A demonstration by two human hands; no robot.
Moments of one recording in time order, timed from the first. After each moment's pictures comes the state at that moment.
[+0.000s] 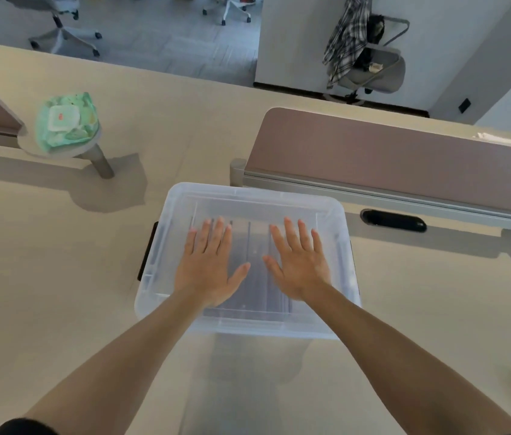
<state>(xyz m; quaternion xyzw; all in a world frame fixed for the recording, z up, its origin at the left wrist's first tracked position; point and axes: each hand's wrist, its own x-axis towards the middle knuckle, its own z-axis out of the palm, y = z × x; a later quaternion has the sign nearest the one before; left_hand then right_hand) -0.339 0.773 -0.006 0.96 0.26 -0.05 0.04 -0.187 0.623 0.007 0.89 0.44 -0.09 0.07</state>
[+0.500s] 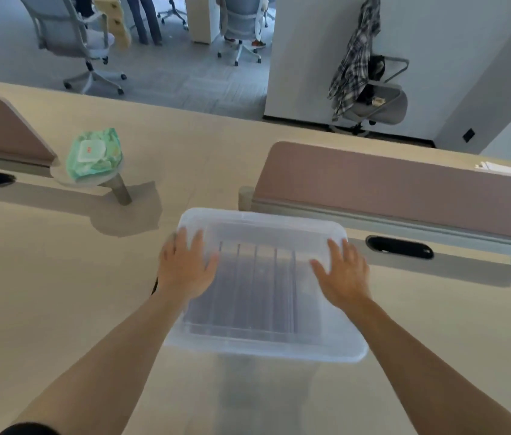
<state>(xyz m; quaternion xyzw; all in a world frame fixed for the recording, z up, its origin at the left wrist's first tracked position) -0.347 0.824 0.015 0.91 0.41 0.04 0.10 -0.134 0.585 0.022 0.95 0.29 -0.09 -0.09</state>
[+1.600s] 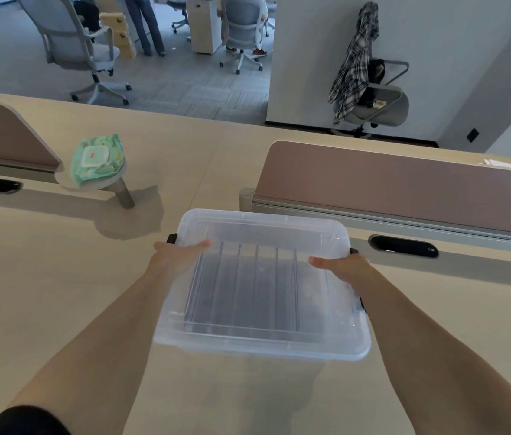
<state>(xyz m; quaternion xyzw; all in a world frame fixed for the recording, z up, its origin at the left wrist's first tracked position) -0.341 0.846 0.053 0.66 0.64 -0.02 0.40 -0.108 0.595 0.050 0.90 0.04 -0.34 -0.28</state>
